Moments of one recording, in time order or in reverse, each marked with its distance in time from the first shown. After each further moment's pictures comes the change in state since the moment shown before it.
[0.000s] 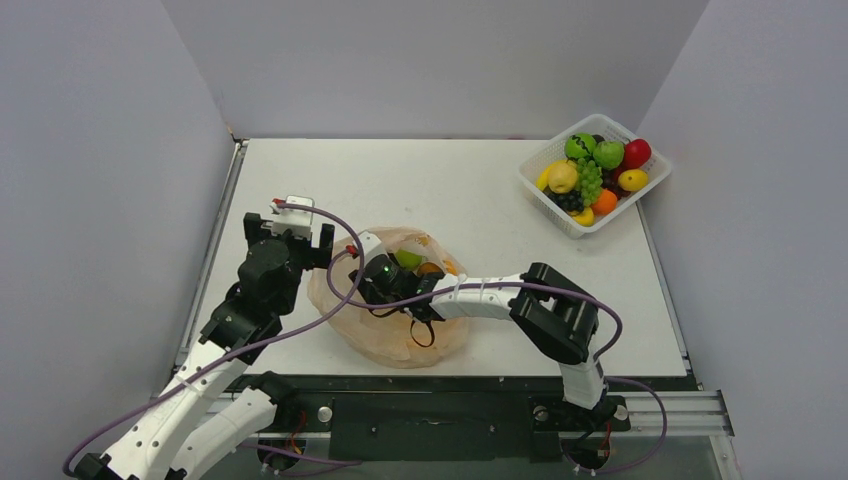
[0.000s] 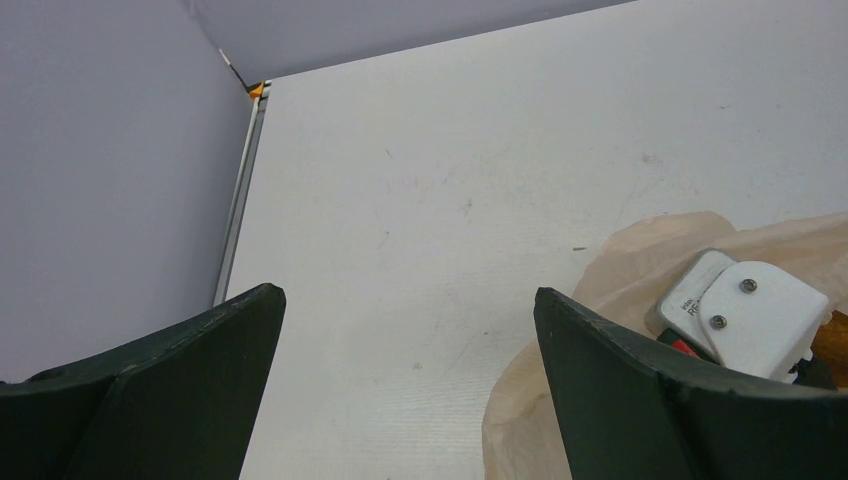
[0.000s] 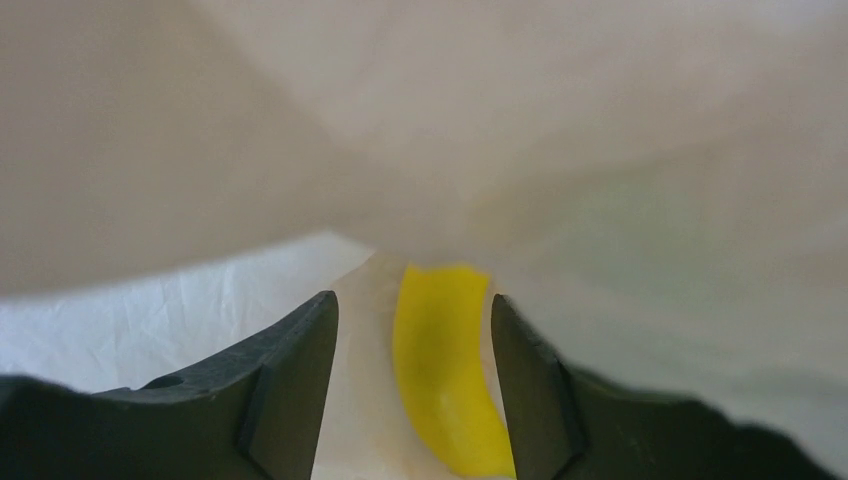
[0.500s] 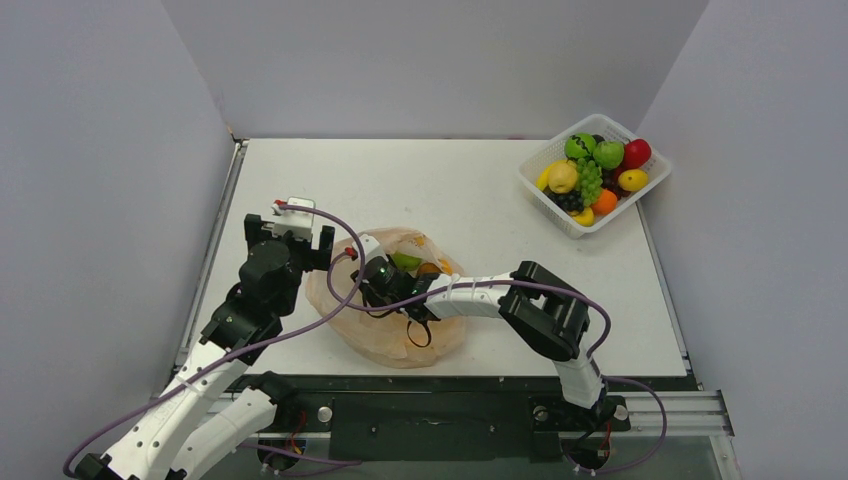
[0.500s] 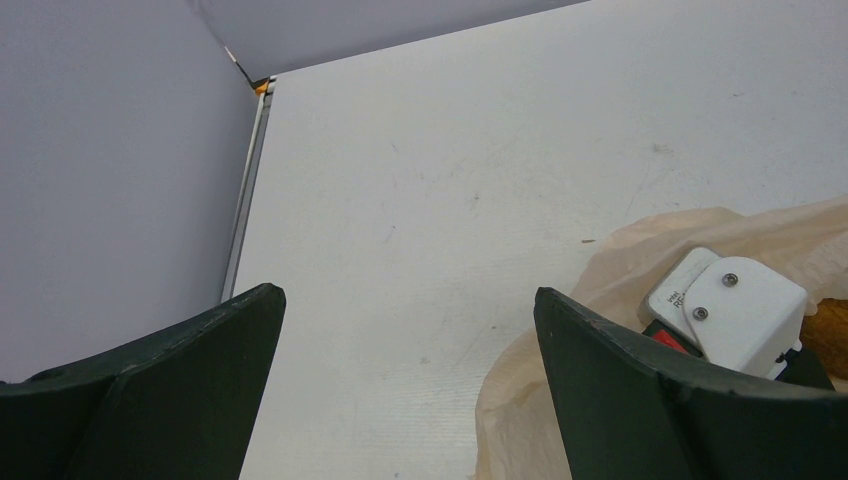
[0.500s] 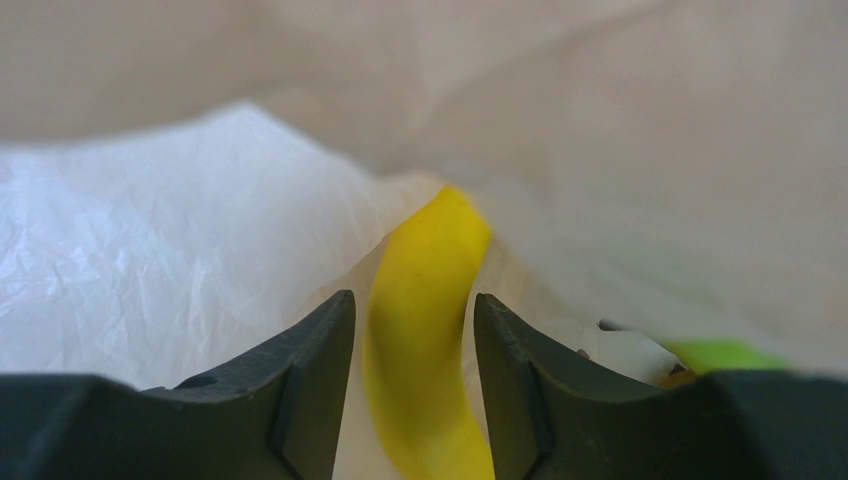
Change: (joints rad) left arm 0.002 -0.002 -0.011 -0.009 -0.007 0.015; right arm -0.003 0.062 0.024 -0.005 0.023 0.003
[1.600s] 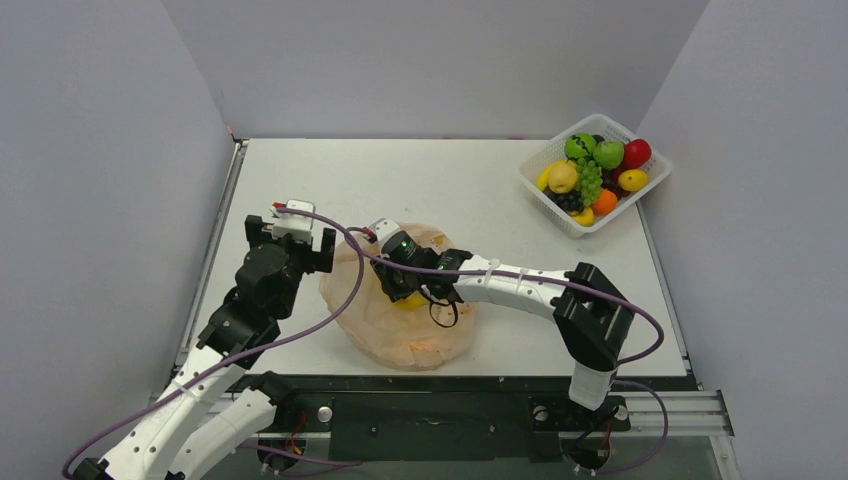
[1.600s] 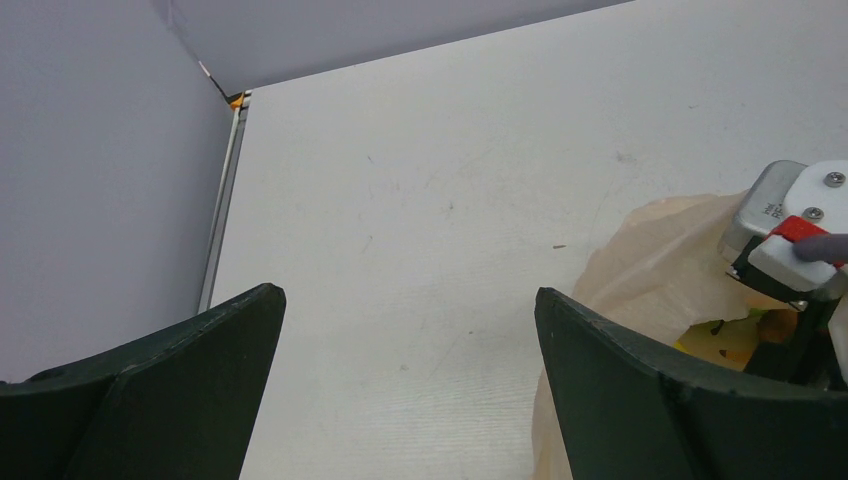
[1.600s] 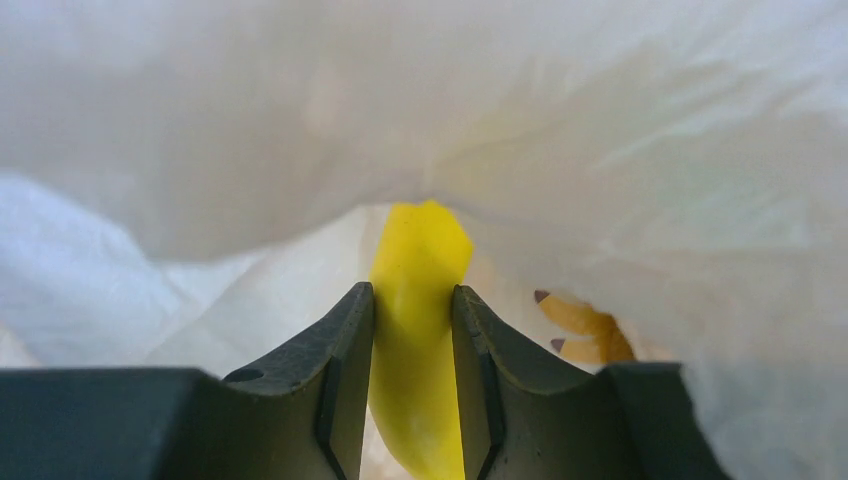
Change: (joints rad) left arm -0.008 -0.026 0.000 0.001 0.035 -0.013; right arm -0.066 -0.211 0.013 -0.300 -0.203 0.059
